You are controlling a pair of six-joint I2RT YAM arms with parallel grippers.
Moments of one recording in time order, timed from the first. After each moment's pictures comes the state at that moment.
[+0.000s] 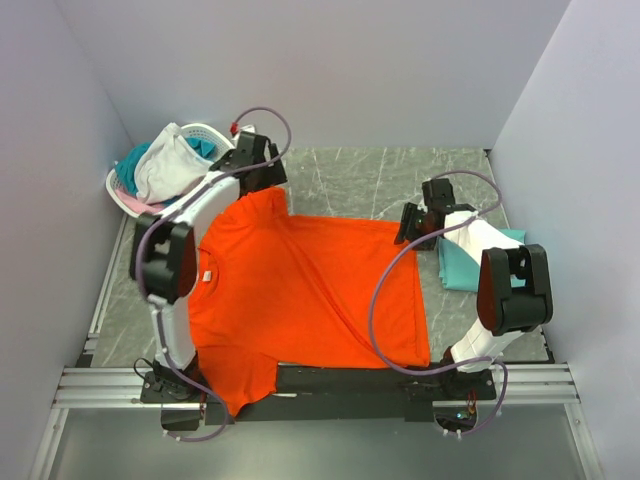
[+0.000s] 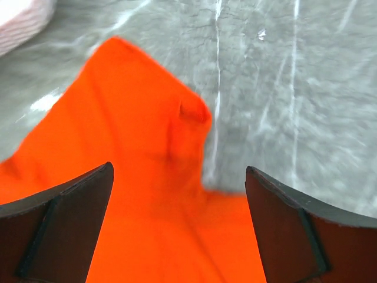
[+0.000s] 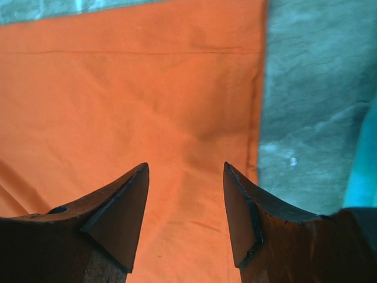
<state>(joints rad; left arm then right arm) -0.34 2.02 1.67 -0.40 -0.21 -0.54 0.10 1.64 1.04 -0.46 -0.12 0.38</state>
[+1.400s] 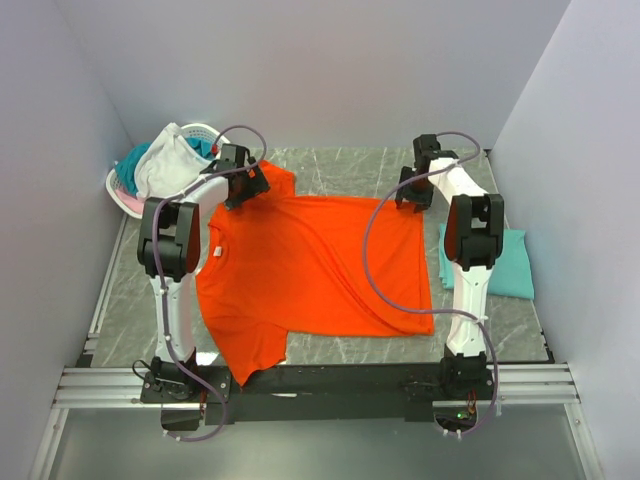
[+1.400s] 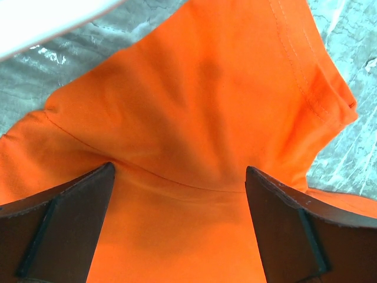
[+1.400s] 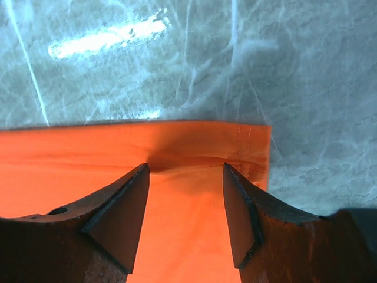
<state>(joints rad) -0.18 2.18 1.63 -0.32 -0.08 -0.65 0.05 2.31 1.92 -0.80 -0.01 0.31</state>
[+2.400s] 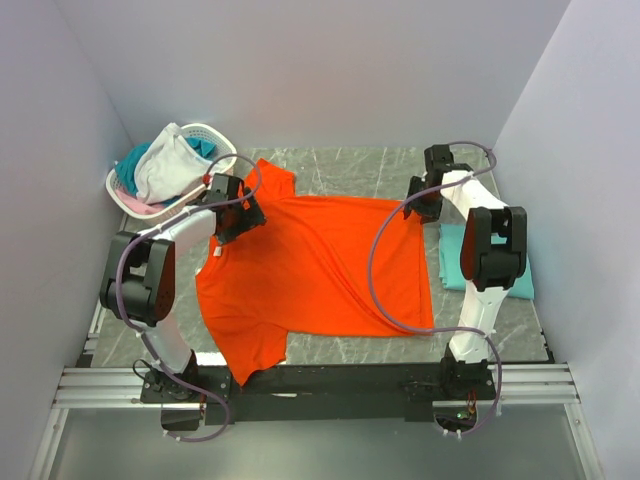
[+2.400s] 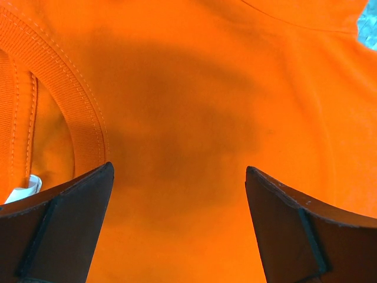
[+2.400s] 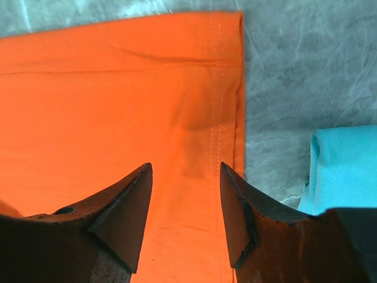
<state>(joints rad) -0.23 1.75 1.13 -0.32 -0.06 -0.70 0.03 2.02 1.57 -0.71 -0.04 0.31</state>
